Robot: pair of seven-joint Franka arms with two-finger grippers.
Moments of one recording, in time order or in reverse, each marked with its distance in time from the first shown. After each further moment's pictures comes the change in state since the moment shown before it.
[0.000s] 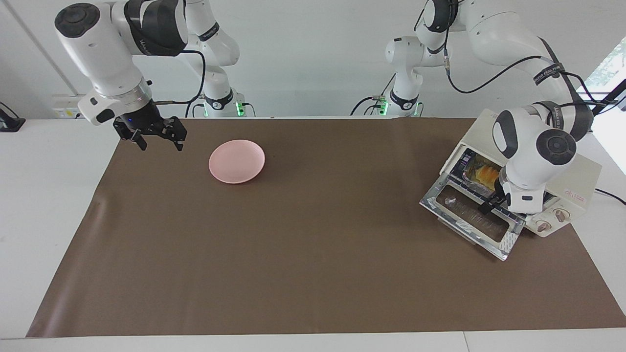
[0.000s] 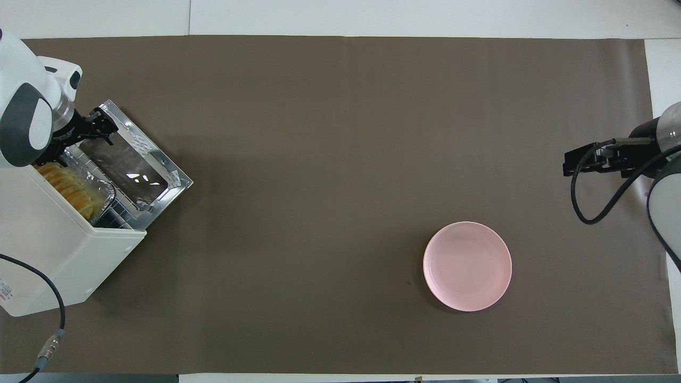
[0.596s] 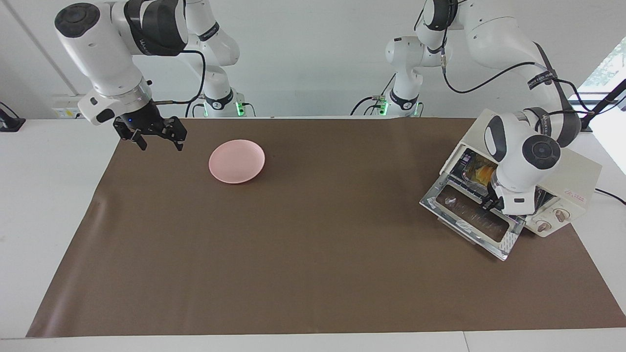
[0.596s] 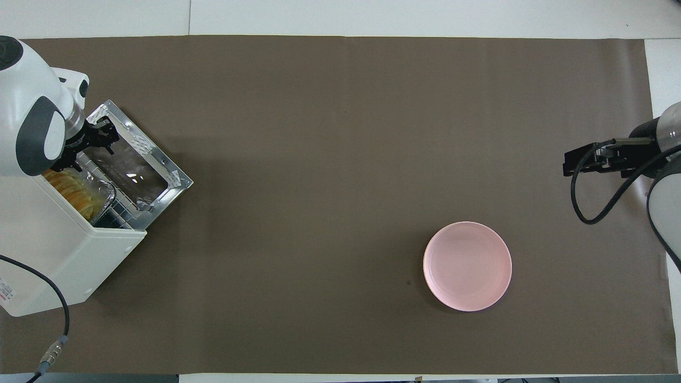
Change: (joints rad) left arm -0.002 -0.006 -0.002 -0.043 0.026 0.033 -0.070; right arm 0.000 0.000 0.000 0.000 0.000 0.000 0.000
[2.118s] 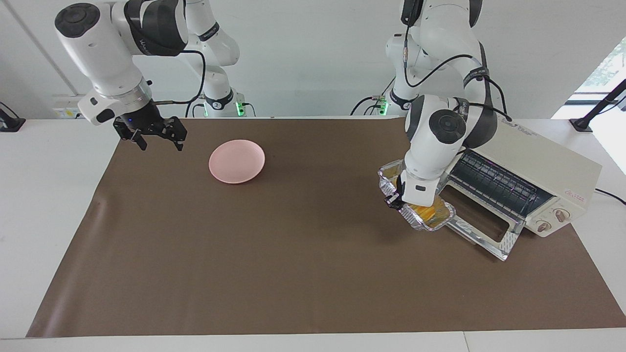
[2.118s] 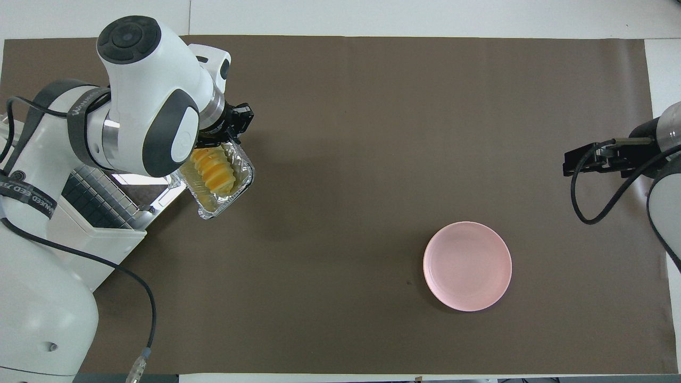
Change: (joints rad) left arm -0.342 0.029 -0.026 0.167 -0.351 0.006 -0.092; right arm 0.000 0.000 0.000 0.000 0.000 0.000 0.000
